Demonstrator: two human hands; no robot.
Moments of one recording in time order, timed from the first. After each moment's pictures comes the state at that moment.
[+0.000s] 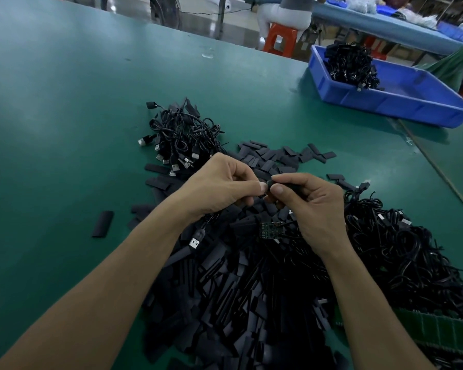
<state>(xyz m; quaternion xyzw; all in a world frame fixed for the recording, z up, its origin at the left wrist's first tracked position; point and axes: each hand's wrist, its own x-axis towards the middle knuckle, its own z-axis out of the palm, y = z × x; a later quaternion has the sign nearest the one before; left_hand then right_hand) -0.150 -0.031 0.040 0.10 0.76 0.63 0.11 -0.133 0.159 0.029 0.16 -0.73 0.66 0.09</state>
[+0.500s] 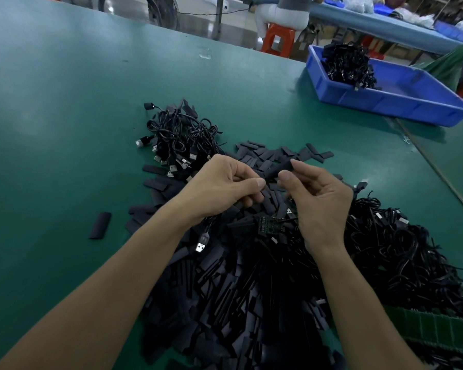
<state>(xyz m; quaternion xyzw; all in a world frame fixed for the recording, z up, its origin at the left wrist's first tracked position) -0.151 -0.025 0.034 0.11 0.76 0.63 0.09 -0.139 0.157 0.023 0.04 -0.73 0.65 0.21</state>
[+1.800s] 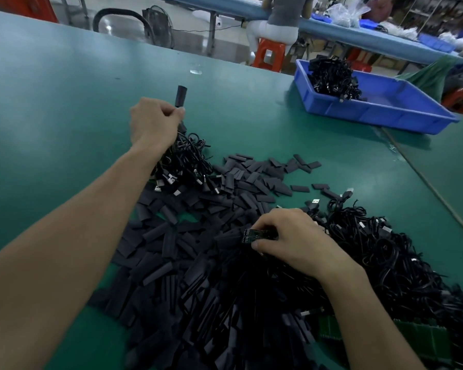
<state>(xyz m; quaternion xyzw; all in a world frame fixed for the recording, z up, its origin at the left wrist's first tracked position) -0.274 -0.092 0.050 -0.15 0.85 0.44 -0.25 -0.126 0.178 0.049 0.19 -0.96 0.17 -0.10</state>
